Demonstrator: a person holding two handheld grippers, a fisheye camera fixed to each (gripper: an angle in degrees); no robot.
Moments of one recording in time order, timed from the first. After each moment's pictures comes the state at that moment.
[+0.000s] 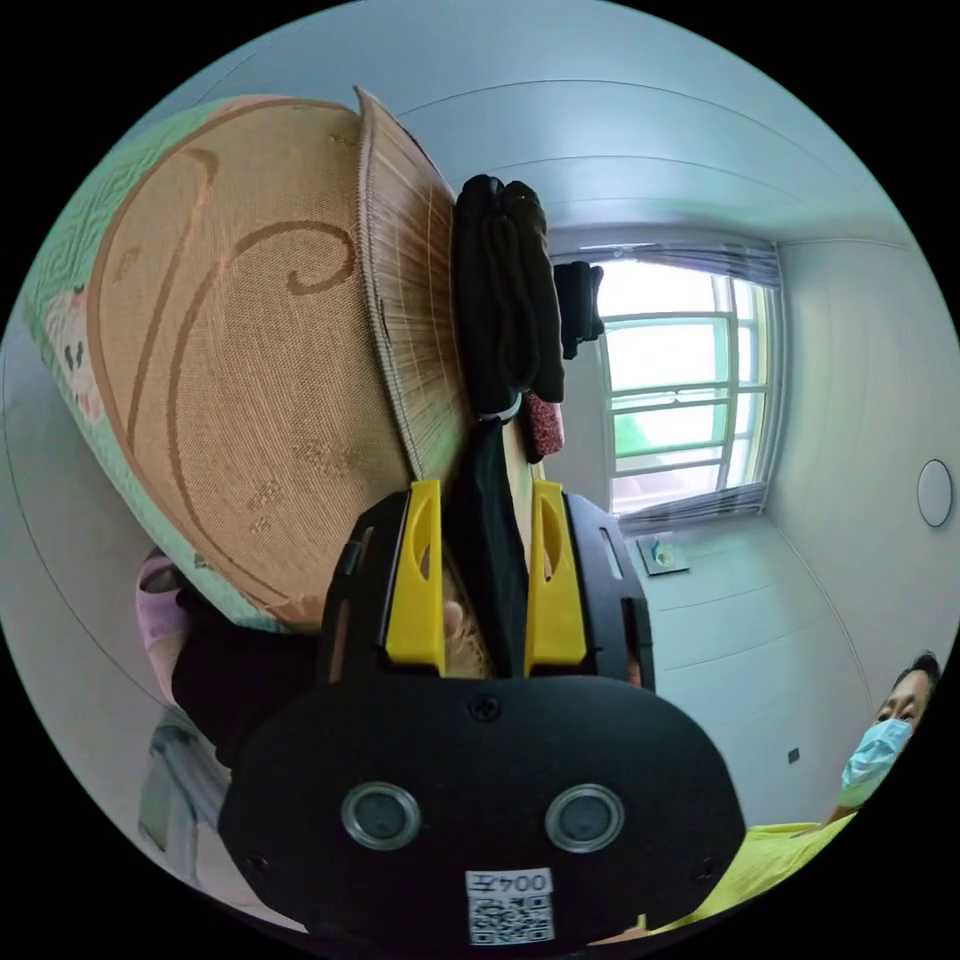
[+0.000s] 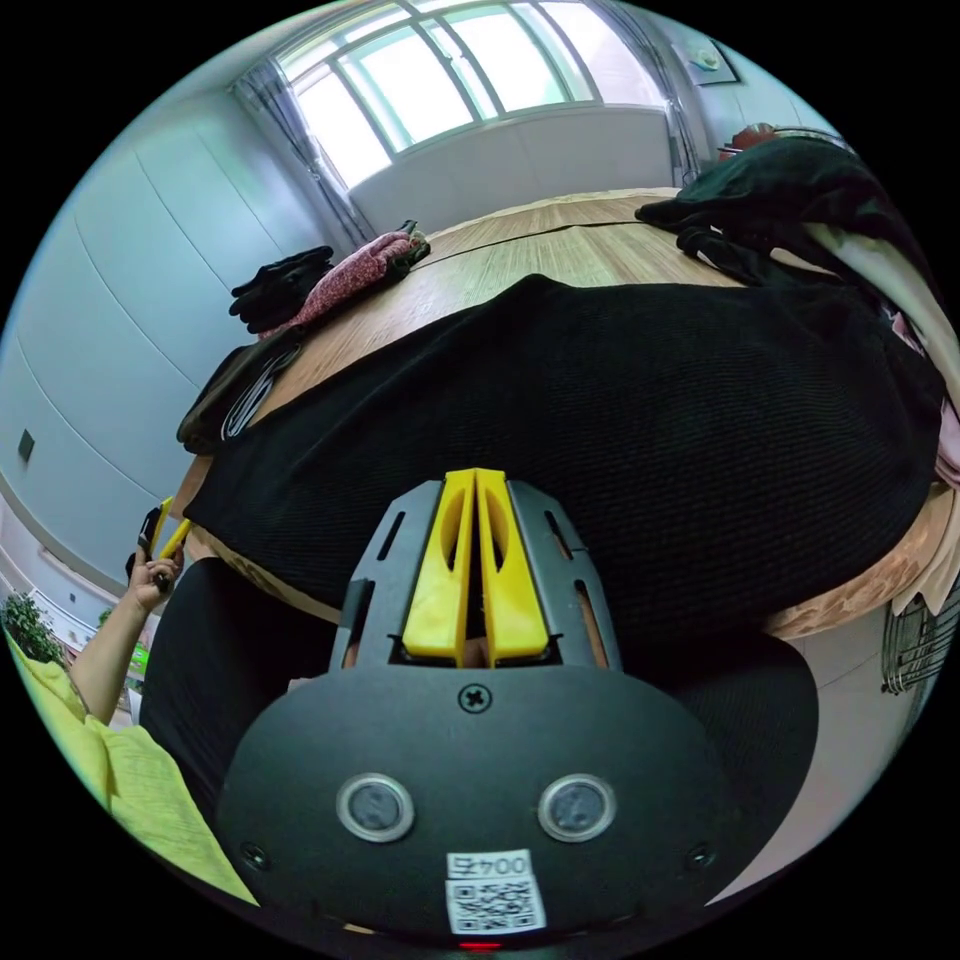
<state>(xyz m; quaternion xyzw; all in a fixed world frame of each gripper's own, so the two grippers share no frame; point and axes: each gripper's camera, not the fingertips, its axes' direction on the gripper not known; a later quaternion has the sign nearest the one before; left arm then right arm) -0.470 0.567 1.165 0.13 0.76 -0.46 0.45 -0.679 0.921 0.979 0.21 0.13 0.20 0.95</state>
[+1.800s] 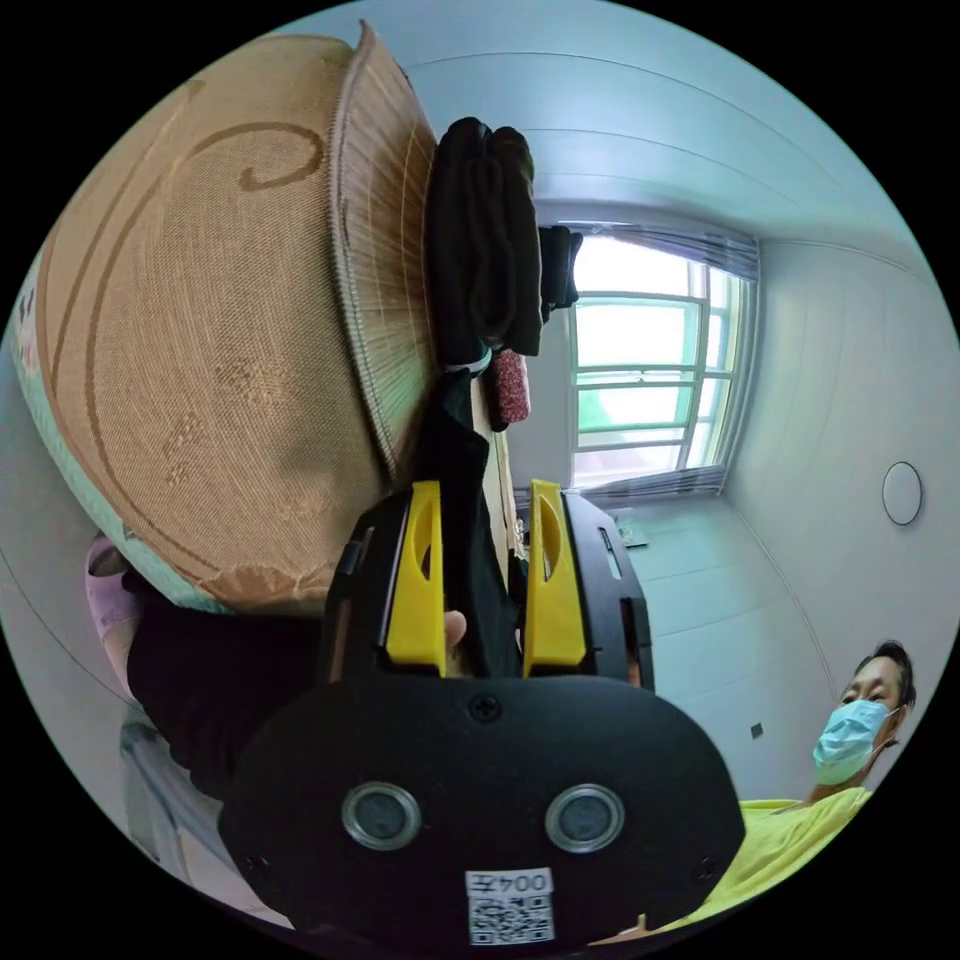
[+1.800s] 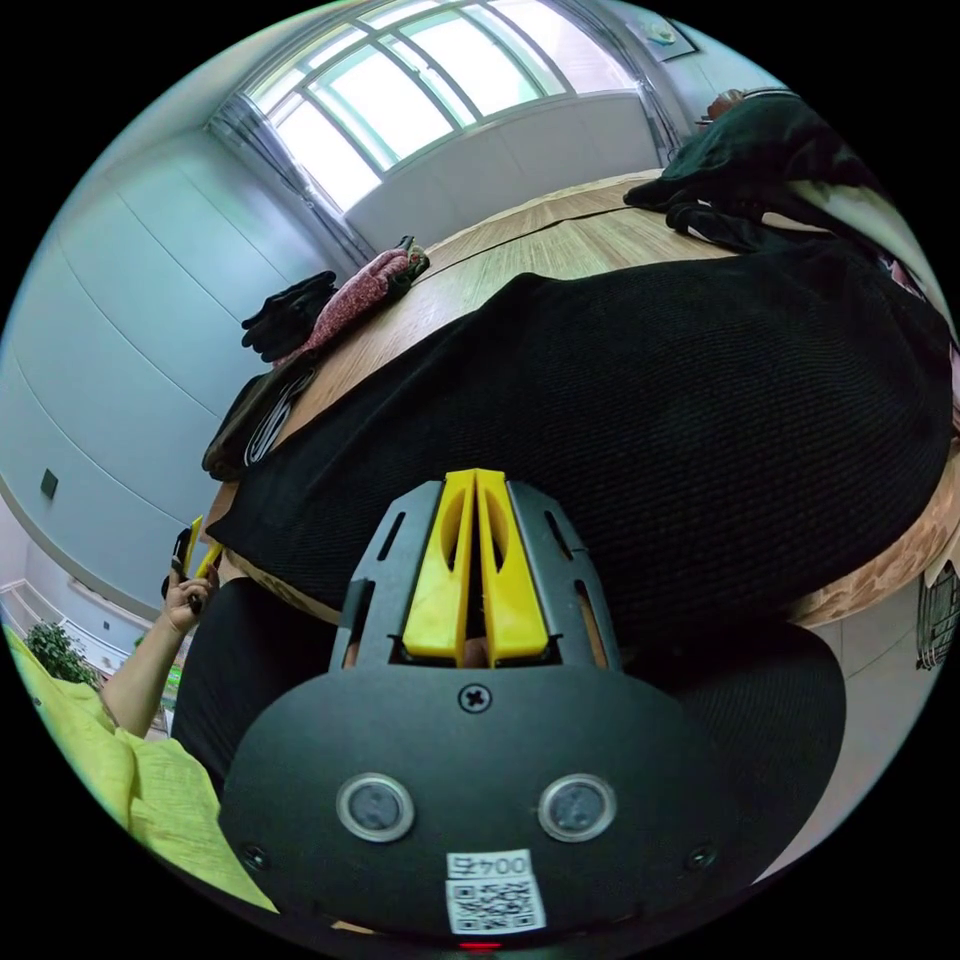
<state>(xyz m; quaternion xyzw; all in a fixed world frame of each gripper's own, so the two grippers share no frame) -0.475 0.557 1.180 0.14 0.80 -0.42 0.41 -0.701 0.890 0.924 0.23 0.07 0.23 0.94</state>
